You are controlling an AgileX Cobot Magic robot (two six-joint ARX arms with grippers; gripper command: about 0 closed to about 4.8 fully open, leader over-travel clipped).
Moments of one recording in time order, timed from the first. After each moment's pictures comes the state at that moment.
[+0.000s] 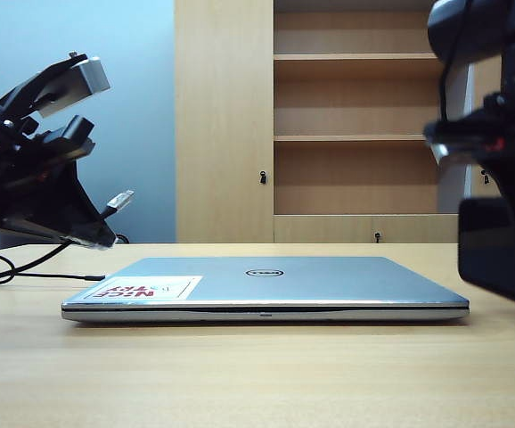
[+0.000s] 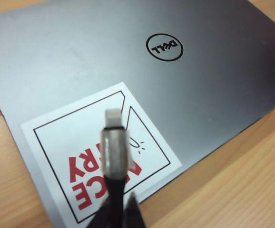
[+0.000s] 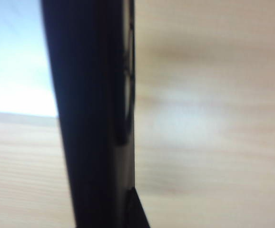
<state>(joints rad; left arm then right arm) -0.52 1.08 0.38 0.16 0.12 -0.06 0.36 1.49 1.13 -1.09 0.04 0.26</state>
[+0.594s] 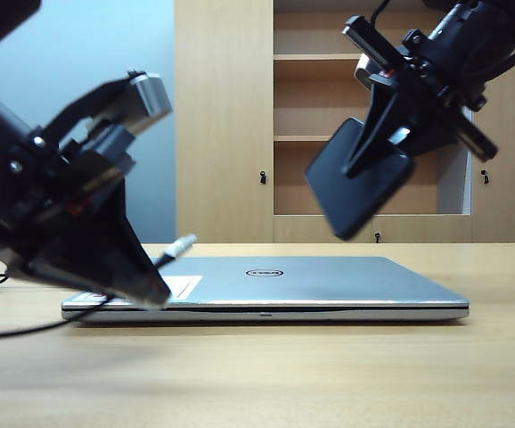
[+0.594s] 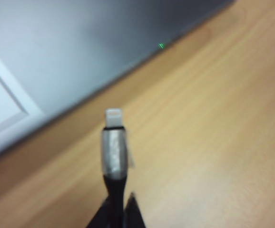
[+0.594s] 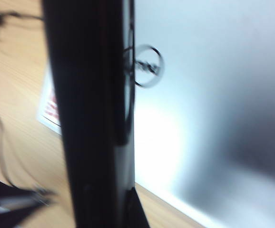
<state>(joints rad) -0.78 1.16 0.38 0.12 0.12 -0.16 0.36 1.46 1.08 -0.54 -0.51 0.30</state>
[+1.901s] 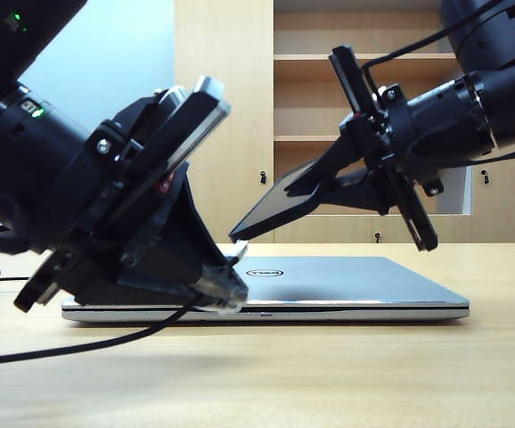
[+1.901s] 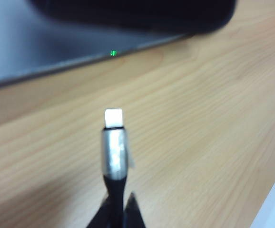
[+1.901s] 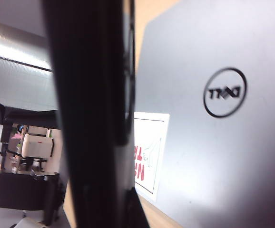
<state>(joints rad) -0.91 1.30 0.38 0.36 0.12 -0.62 0.46 1.48 0.59 0.54 -0.52 0.94</state>
